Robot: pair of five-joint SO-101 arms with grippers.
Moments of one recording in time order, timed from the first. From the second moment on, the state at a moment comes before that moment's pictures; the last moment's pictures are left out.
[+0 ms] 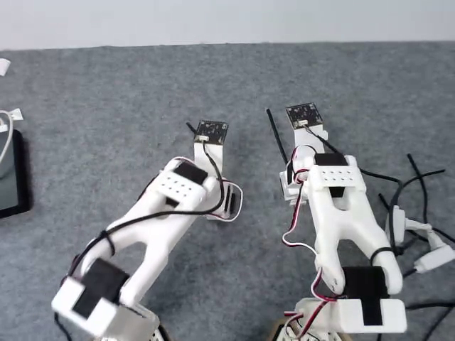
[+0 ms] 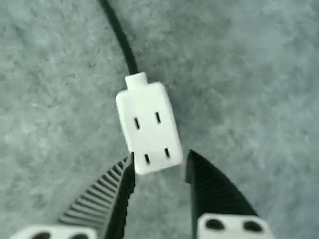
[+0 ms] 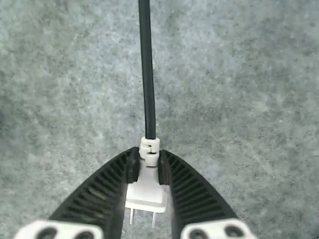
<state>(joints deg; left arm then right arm) 24.1 -0.1 30.6 61.1 23.1 -3.3 -4.4 32.3 53.3 10.5</state>
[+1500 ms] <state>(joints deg) 11.9 -3.7 42.1 55.7 -12.3 -31.5 -45.0 44.4 58.7 5.5</state>
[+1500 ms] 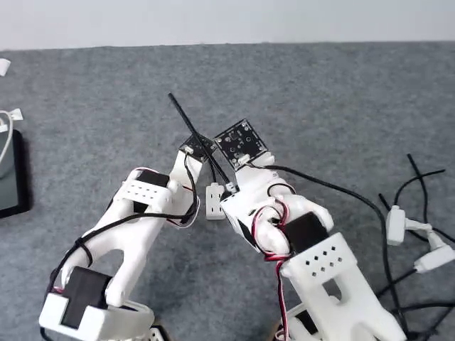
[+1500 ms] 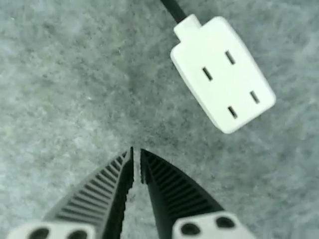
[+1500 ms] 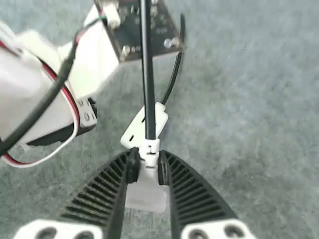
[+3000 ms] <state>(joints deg) -4.1 -27.3 61.2 45.2 -10.4 -30.1 -37.8 55.4 32.7 -3.2</state>
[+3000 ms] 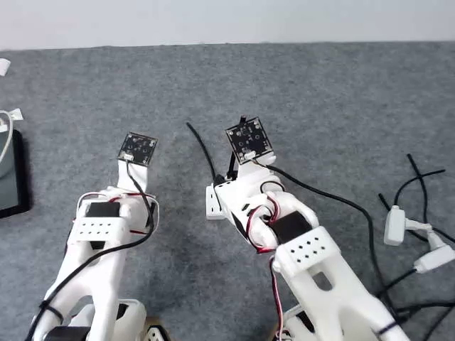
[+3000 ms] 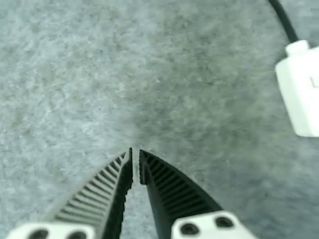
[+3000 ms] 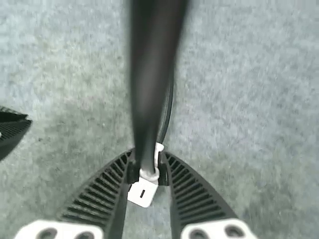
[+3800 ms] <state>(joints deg) -4.7 -27.3 61.2 45.0 -10.2 -31.6 -21.8 48.8 32.5 -4.9</state>
